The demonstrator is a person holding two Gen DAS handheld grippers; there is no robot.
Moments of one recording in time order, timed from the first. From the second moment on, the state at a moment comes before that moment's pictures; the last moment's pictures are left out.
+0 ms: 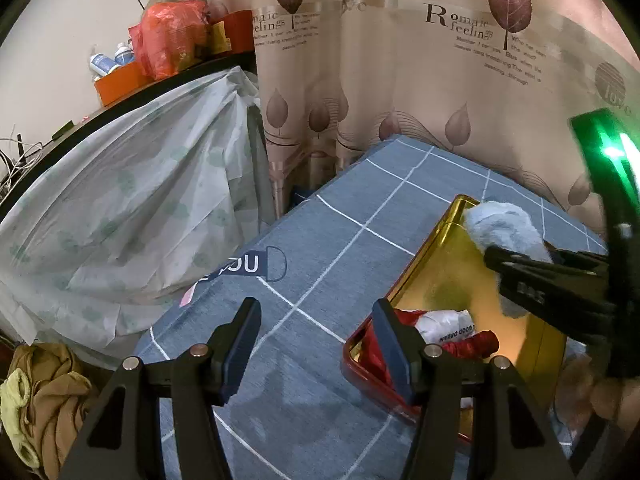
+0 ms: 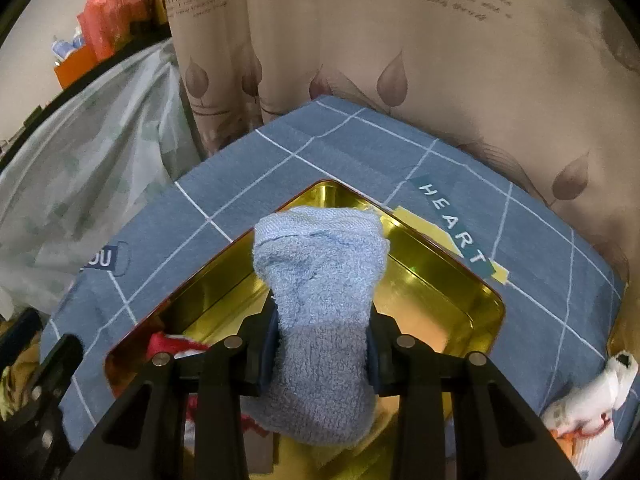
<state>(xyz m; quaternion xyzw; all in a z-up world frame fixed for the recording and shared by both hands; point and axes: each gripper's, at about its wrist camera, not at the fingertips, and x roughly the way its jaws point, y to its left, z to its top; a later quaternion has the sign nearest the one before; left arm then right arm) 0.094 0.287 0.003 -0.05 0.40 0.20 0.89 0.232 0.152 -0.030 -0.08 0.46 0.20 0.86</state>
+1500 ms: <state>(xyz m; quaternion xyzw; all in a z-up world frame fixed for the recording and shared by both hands) 0.087 0.249 0.008 0.00 0.38 0.16 0.91 0.090 -0.033 0.042 -0.04 0.35 0.13 0.93</state>
